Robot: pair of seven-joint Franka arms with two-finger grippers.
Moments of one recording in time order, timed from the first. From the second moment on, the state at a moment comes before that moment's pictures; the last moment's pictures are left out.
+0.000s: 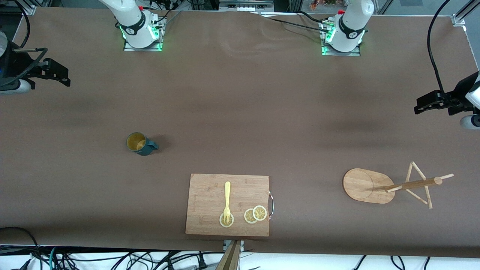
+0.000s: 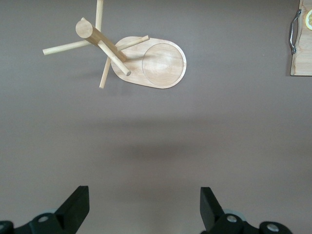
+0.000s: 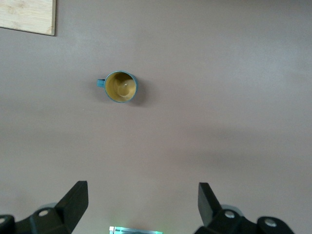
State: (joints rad) left arm 0.05 0.21 -0.03 -1.34 0.00 1.47 0.01; right arm 0.15 0.03 -0.11 -1.53 -0.03 1.48 -0.08
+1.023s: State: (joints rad) left arm 0.05 0.21 -0.03 -1.34 0.00 1.47 0.01; right arm 0.16 0.30 -0.09 -1.65 -0.01 1.81 -0.09
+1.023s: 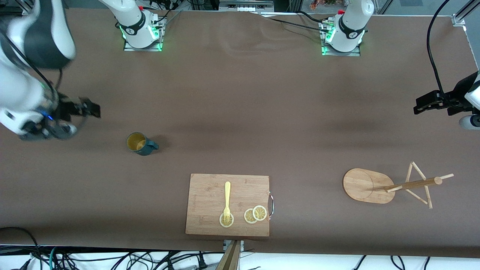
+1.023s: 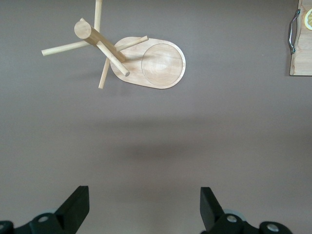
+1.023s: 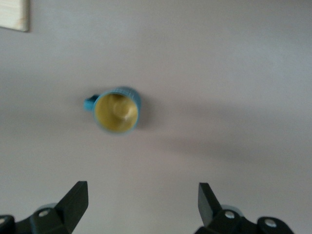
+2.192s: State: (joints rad) left arm 0.05 0.21 -0.03 -1.34 0.00 1.47 0.01; right arm 0.19 0.49 -0.09 -1.93 0.05 2.30 0.00
